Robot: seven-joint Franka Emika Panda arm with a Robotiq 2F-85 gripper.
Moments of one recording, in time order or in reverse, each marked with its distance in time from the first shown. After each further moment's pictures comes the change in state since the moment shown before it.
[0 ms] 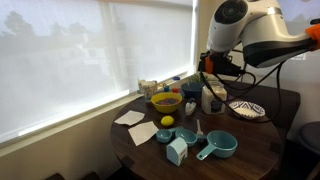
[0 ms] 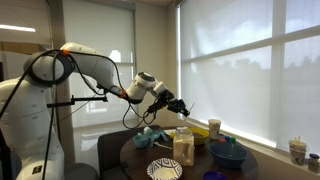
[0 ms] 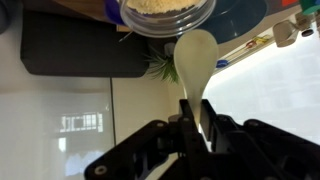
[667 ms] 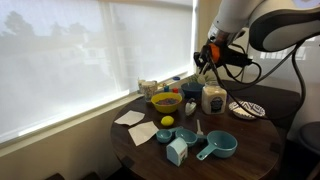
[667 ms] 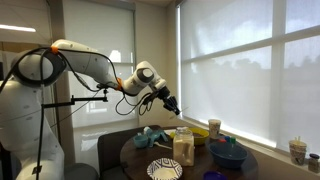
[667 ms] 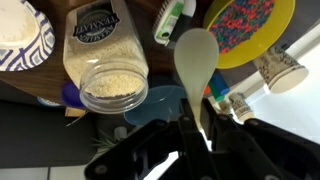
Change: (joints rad) arm -0.003 -0.064 -0.032 -0.019 0.502 0.295 -0.392
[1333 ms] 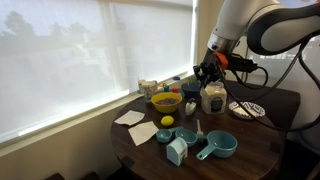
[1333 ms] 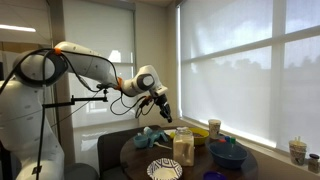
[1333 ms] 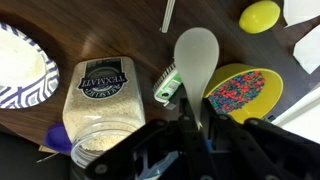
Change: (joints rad) arm -0.003 0.008 0.011 -0.055 0.273 0.016 -0.308
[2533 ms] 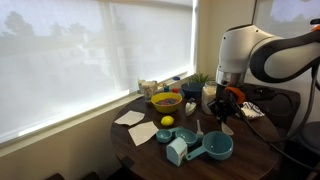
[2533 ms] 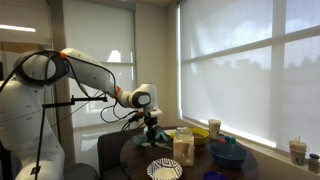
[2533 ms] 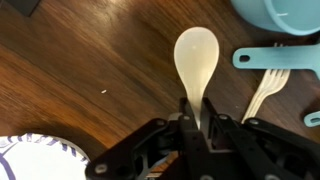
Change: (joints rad) arm -0.025 -0.001 0.057 -0.214 0.235 -0.088 -0.140
